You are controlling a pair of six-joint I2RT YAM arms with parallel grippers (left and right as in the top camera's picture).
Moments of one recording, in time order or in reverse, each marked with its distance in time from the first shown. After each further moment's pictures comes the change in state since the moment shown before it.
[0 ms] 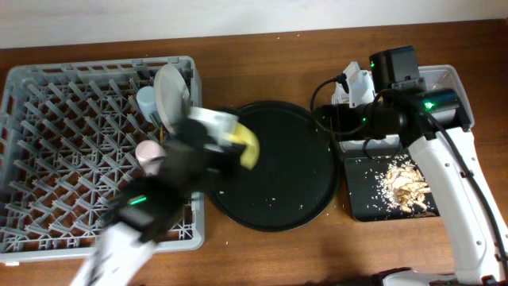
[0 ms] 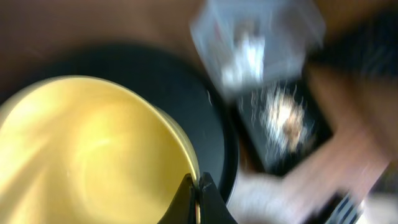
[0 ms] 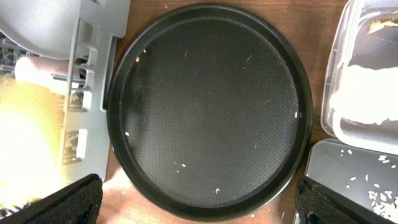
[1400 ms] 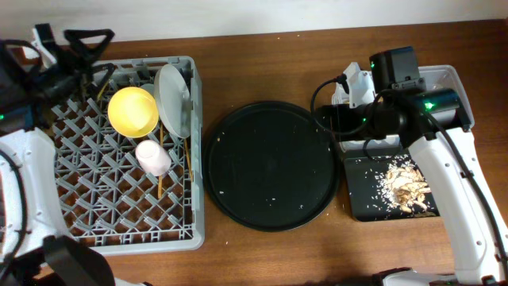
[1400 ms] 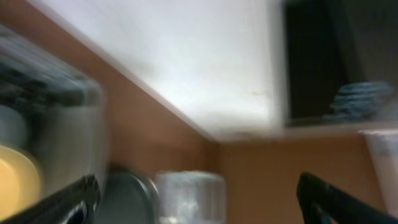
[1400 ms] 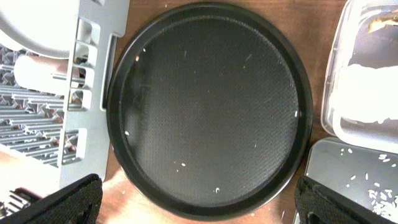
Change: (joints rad) left arm 0.936 0.486 0.456 0.117 0.710 -0.353; right arm -0.001 0.000 -0.003 0.001 0.000 0.000
